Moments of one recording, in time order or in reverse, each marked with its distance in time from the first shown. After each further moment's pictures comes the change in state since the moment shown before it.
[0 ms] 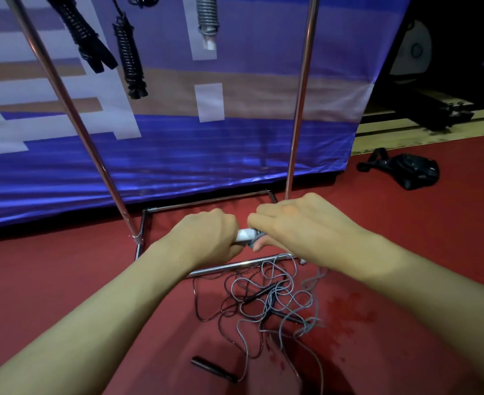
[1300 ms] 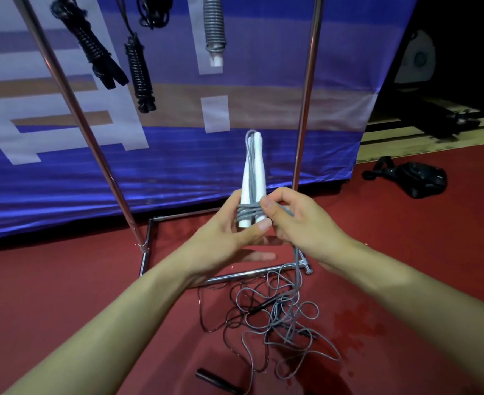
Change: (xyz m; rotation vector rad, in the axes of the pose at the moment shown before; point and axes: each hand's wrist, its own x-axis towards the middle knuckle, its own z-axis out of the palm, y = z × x) left_hand -0.023 0.015 -0.020 -1.898 -0.007 0.085; right_hand 0.019 -0.001 0.028 1.496 0.267 0.657
